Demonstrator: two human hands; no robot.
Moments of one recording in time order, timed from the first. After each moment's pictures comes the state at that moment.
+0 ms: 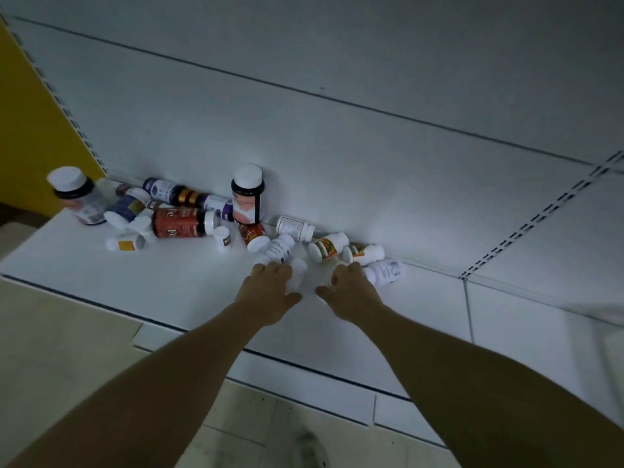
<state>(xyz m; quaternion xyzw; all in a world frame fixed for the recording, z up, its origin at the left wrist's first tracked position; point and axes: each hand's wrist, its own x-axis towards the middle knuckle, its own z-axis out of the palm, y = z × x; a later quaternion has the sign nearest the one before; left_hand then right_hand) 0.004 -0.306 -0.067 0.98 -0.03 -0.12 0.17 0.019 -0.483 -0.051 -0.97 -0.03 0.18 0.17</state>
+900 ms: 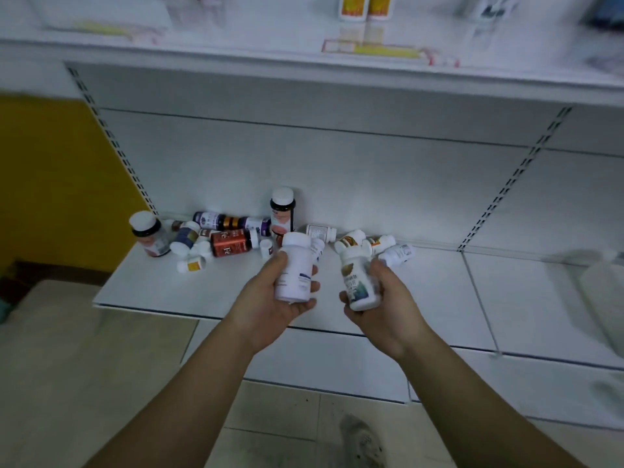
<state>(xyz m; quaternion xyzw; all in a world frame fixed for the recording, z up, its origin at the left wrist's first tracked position) -0.127 -0.230 0.102 0.45 0.15 -0.20 0.86 -0.143 -0.404 0.098 -0.40 0.21 0.16 0.88</state>
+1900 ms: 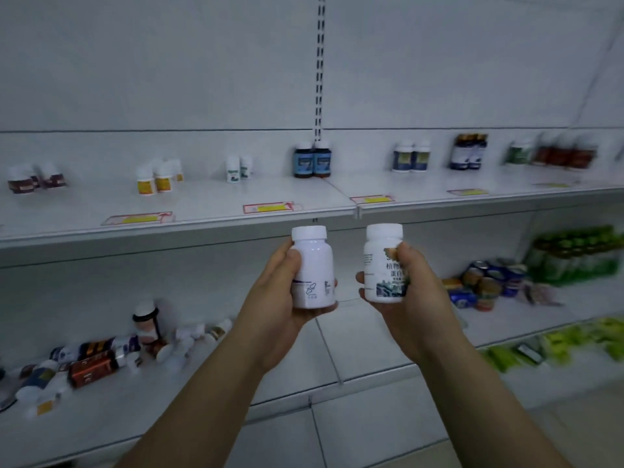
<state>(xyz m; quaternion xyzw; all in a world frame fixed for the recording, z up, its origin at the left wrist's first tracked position) -0.283 -0.466 0.298 0.49 -0.15 -0.20 0.83 -0.350 -0.608 0.304 -0.50 0.11 -0.23 0.83</state>
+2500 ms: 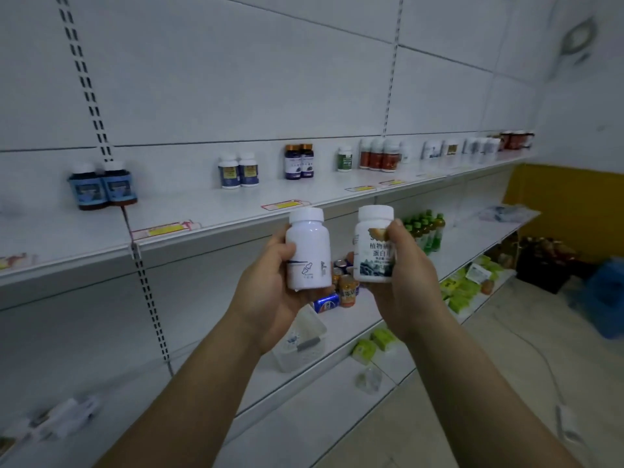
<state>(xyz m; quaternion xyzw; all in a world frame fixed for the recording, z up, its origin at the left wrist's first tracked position) -0.347 -0.726 0.327 0.39 -0.25 -0.39 0.79 -0.452 -0.835 0.333 -0.48 0.19 -0.41 0.75</state>
